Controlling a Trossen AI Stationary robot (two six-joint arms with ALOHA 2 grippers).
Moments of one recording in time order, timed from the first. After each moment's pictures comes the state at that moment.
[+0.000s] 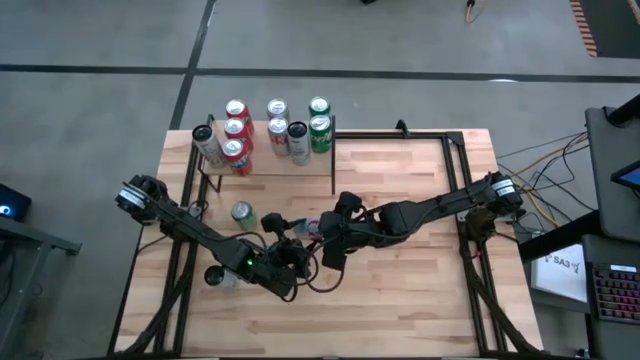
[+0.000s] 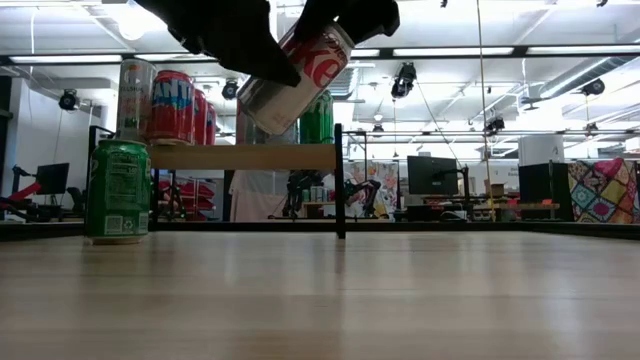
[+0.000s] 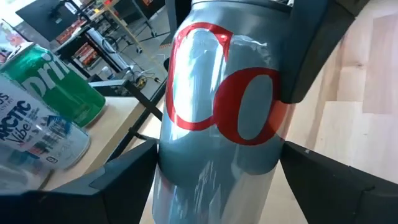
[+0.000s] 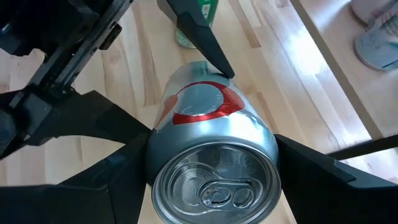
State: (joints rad) left arm -0.49 1.66 1.07 -0.23 -1.11 -0.27; right arm 0.27 1.80 1.64 -0.72 0.42 0.34
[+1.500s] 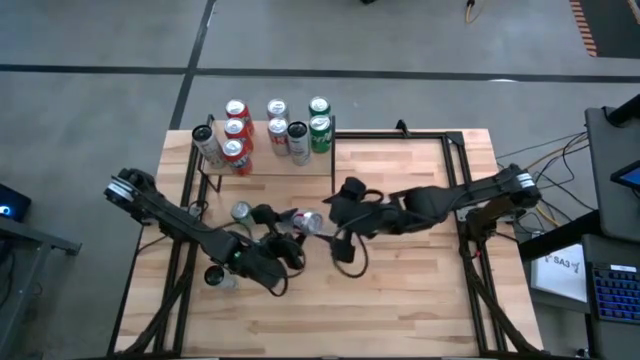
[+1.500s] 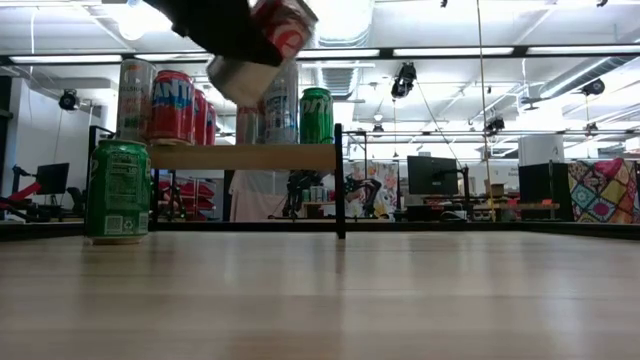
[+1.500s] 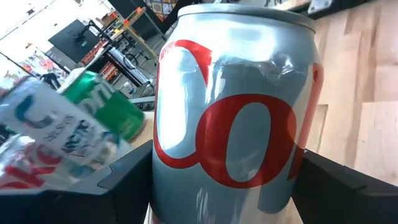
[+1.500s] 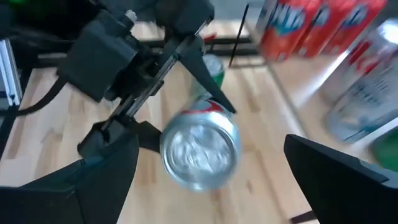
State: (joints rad) left arm -0.49 1.54 1.00 -0.18 -1.18 -0.09; right arm 0.25 1.65 1.64 -0.60 0.39 0.19
